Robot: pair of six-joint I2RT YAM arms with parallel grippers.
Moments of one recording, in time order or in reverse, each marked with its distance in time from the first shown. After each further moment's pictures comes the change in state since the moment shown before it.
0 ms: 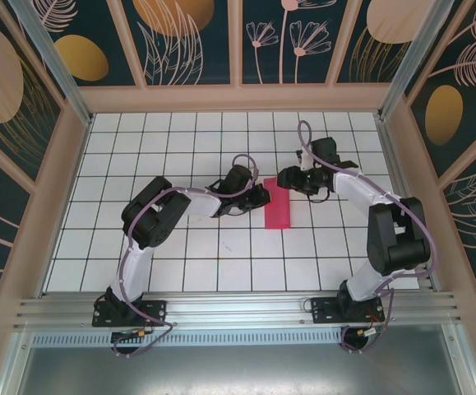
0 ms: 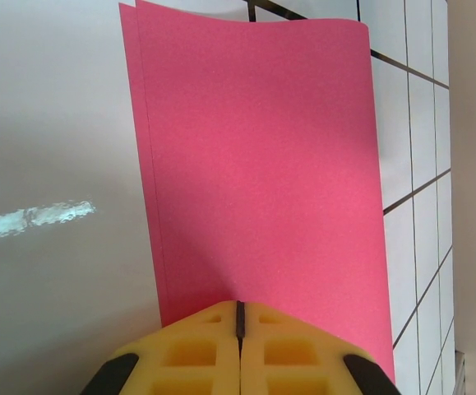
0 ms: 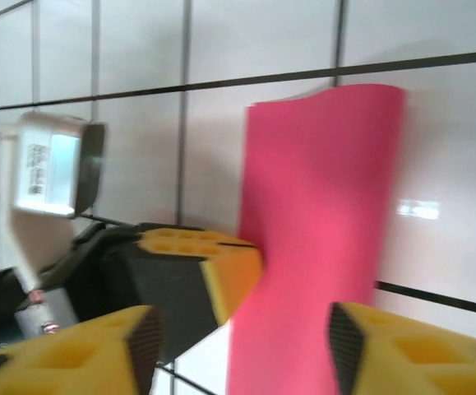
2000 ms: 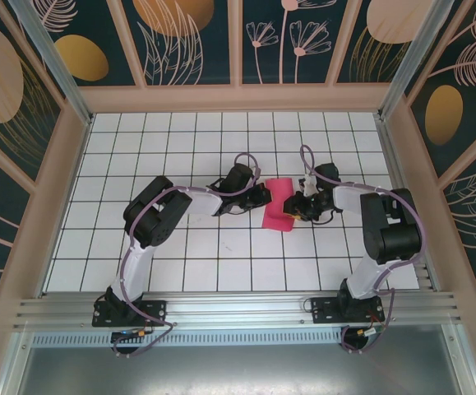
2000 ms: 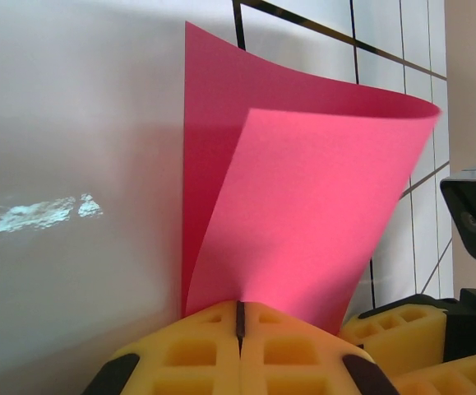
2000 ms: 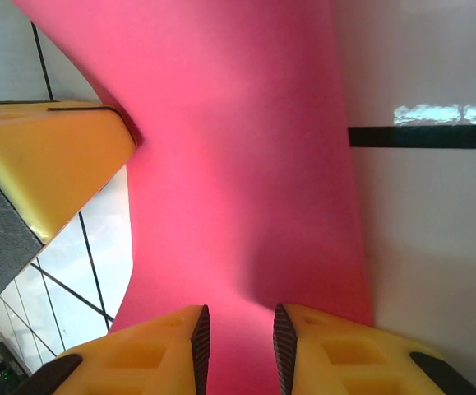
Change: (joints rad) left arm 0.001 0.019 0.030 -0.014 0.023 0.020; right arm -0.063 0.091 -0.230 0.108 -0.138 0.014
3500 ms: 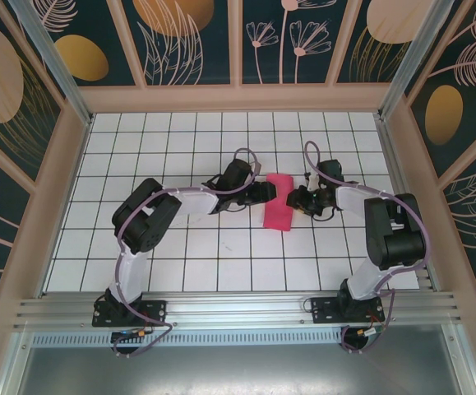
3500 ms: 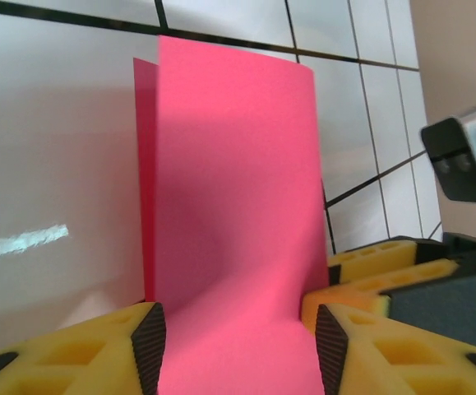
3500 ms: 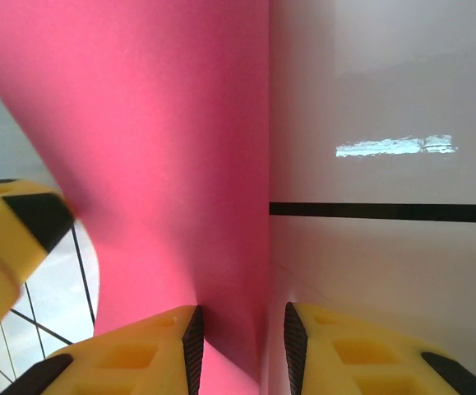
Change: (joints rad) left arm -0.003 -0.124 -0.032 -0.070 -0.027 0.084; right arm -0.009 -0.051 0.002 0.044 0.104 0.068
